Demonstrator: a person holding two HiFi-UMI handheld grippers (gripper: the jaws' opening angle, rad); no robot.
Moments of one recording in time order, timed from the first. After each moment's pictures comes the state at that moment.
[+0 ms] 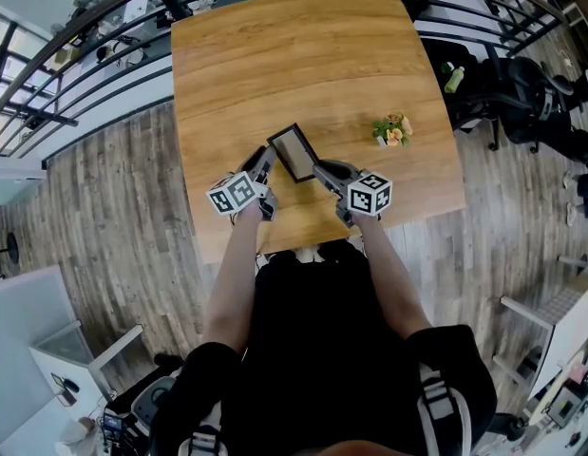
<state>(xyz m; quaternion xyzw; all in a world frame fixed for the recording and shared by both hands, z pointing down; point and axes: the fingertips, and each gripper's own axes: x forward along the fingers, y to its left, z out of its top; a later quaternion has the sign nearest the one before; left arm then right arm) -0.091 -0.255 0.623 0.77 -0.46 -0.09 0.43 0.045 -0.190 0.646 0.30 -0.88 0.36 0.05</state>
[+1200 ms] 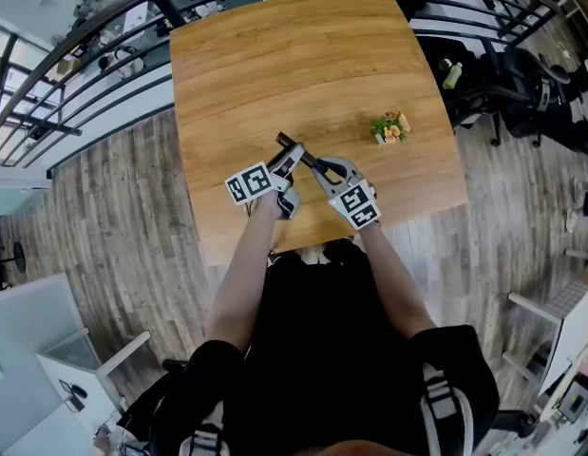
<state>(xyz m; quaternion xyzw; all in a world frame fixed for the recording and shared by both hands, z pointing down) -0.010 -0.250 0.610 0.75 -0.36 -0.14 0.54 0.037 -0.186 0.615 0.35 -0.91 0.06 0.23</state>
